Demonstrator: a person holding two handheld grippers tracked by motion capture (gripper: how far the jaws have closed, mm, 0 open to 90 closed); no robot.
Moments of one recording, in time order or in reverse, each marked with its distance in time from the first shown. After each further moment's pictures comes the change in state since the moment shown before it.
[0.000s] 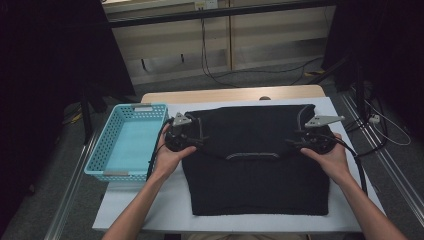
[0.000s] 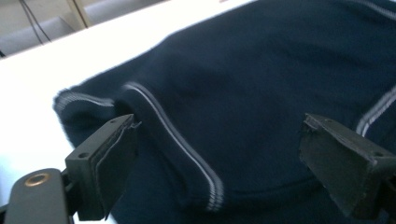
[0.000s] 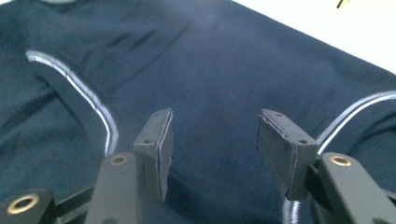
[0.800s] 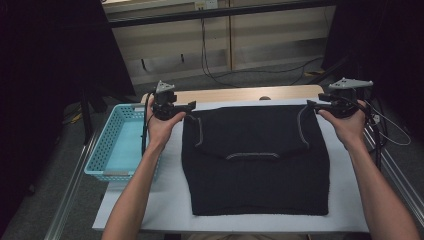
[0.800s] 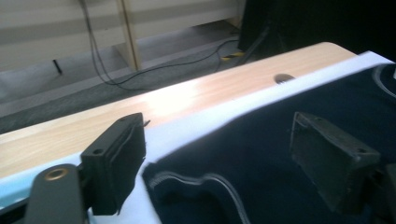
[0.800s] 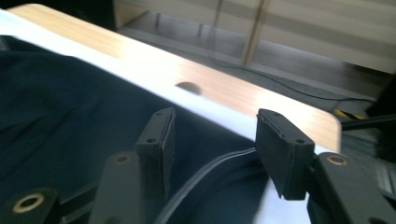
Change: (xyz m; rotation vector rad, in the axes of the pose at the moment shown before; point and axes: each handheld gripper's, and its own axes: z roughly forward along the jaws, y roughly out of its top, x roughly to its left) left arm 0.051 0.062 -0.023 -0.165 0.139 -0.137; right arm -0.075 0.056 -0.032 -0.133 -0.238 0.076
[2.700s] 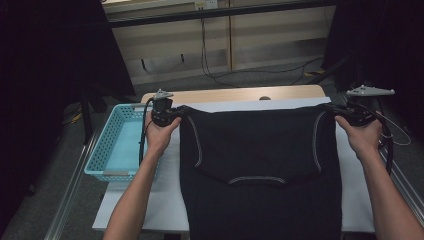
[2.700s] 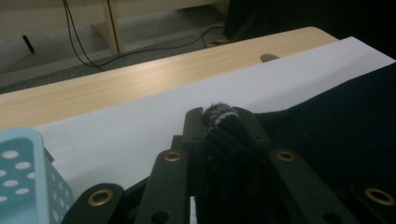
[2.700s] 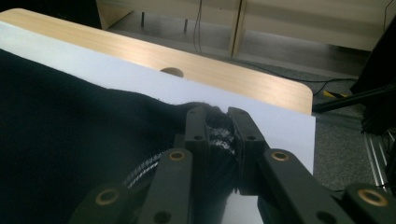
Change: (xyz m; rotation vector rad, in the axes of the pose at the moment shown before) left arm 0.015 -0.014 0.003 0.046 -0.054 -0.057; right arm -0.017 -0.019 -0.032 0.009 -0.065 0.079
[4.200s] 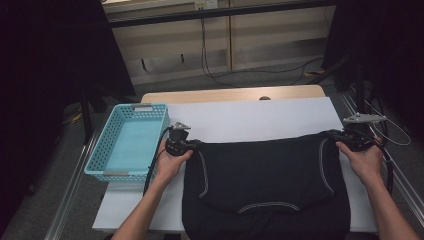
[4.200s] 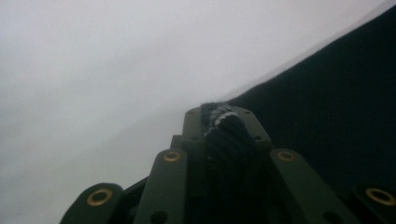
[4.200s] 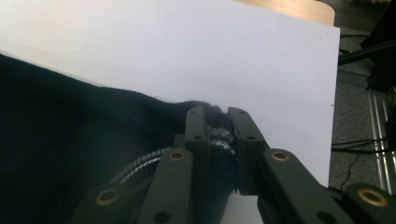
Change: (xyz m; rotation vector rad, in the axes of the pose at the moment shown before) left arm -0.046 -0.077 0.011 0.230 -0.073 0.040; right arm 0.006 -0.071 -0.002 0.161 0.003 -0.016
